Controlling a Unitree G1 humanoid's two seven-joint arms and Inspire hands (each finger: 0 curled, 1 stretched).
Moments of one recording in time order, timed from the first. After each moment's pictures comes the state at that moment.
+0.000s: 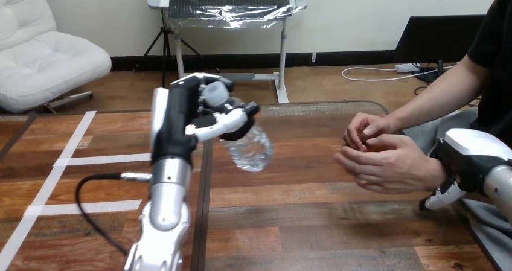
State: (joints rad) left arm -0.37 0.02 -0.03 0.43 0.17 -0.18 0.16; right arm -0.44 -0.76 0.31 0.62 -0.63 0.00 0.21
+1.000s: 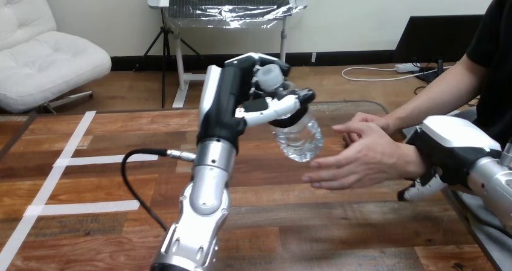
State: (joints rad) left arm -0.45 -0.08 -0.12 0.43 0.19 -0.17 0.15; right arm -0.37 -0.76 0.28 0.40 -0.62 -0.03 0.23
